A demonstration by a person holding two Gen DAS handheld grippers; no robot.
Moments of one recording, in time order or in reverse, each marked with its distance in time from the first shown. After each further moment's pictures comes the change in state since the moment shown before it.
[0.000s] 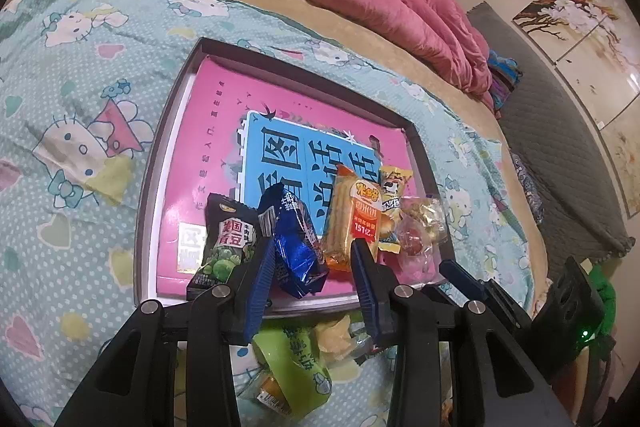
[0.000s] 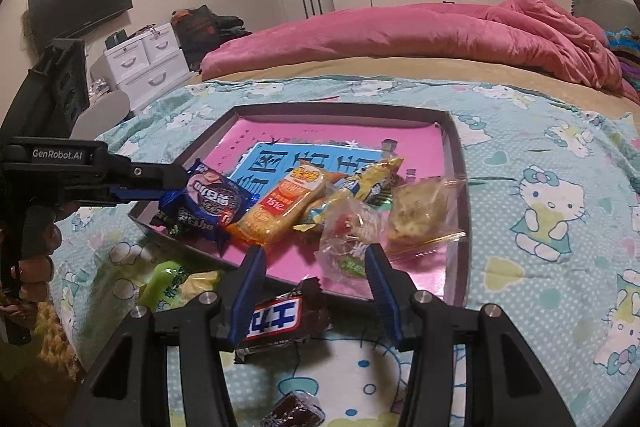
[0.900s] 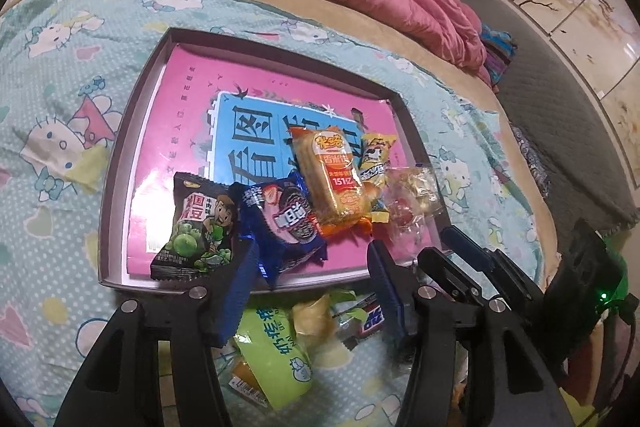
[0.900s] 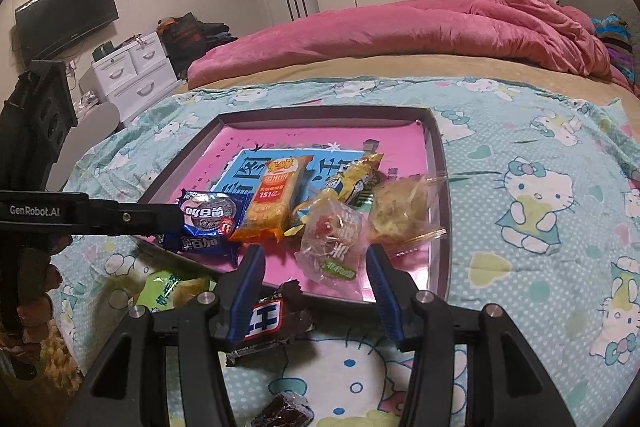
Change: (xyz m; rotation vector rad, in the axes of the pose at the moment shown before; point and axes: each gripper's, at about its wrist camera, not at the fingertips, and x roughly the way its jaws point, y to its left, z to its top) left arm 0.011 -0.028 -0.017 0.085 0.039 0.020; right arm -0.003 -0.011 0.002 0.047 -0.010 -0.027
